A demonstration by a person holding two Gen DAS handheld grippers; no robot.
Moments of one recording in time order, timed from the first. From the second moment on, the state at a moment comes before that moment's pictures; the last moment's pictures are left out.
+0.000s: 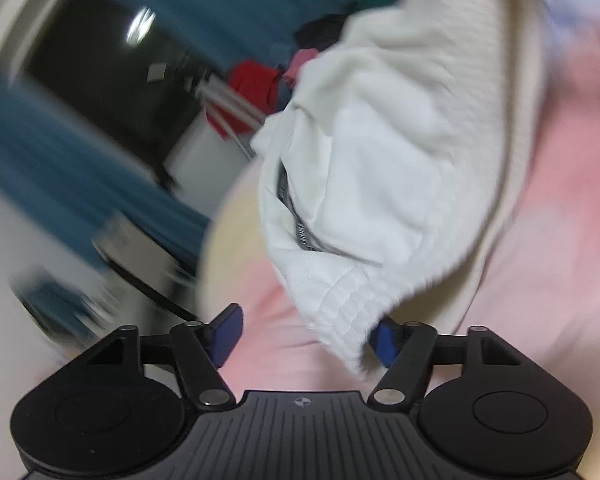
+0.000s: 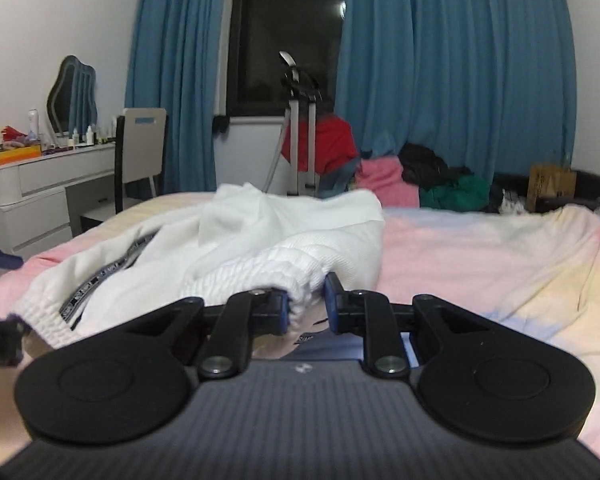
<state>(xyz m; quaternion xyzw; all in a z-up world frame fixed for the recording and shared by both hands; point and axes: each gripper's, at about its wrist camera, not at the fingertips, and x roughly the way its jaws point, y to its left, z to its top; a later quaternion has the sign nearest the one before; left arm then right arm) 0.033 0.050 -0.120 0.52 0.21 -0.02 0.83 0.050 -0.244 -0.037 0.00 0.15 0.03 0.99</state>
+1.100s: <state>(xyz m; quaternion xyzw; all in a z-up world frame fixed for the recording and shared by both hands) 0.080 0.159 -0.047 0.03 0.38 0.01 0.92 0.054 -0.195 -0.080 -0.11 0.27 0.18 0.94</state>
